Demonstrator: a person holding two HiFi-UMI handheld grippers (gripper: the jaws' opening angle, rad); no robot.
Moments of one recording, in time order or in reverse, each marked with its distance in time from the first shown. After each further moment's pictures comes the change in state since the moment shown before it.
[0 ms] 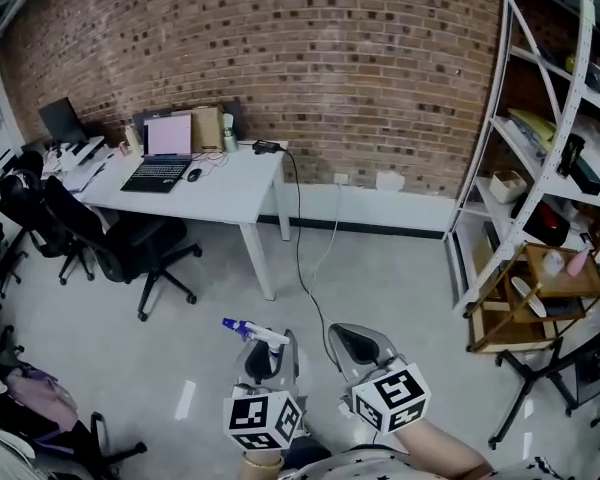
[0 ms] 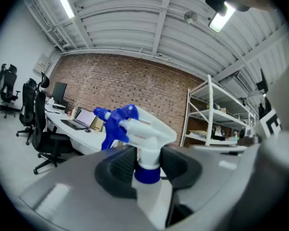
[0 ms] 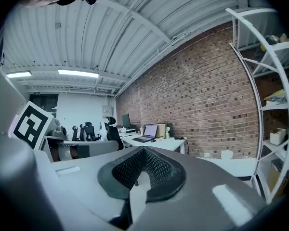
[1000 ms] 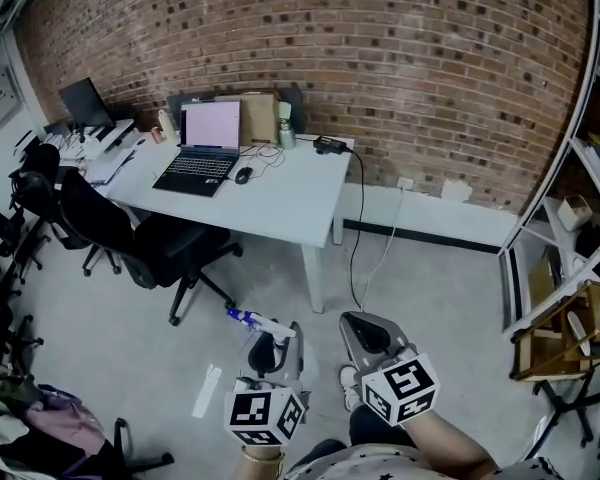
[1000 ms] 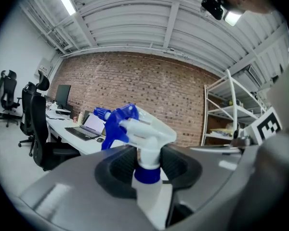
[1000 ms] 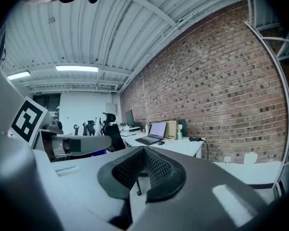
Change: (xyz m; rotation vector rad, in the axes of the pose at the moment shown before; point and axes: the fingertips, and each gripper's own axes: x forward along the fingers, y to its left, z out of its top) left arm 0.146 0.218 0.057 0.034 0.002 0.082; right arm 0.281 0.004 0.018 -0.004 0.033 0.097
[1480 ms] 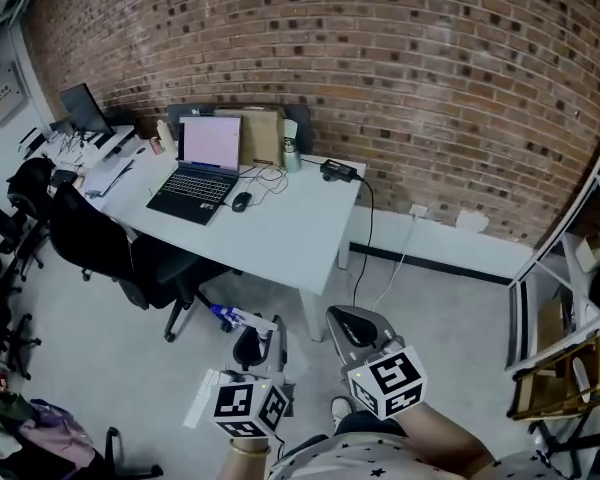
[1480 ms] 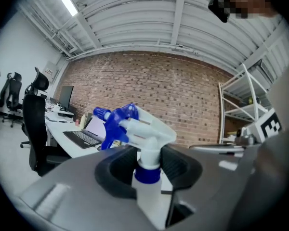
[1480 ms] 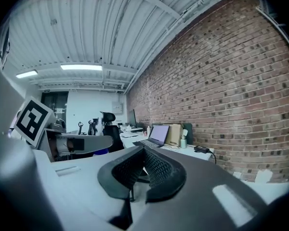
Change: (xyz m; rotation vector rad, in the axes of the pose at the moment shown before) left arm 0.153 0.050 0.032 -0.019 -0.037 0.098; right arm 0.133 -0.096 0.043 -0.070 -0.002 0.100
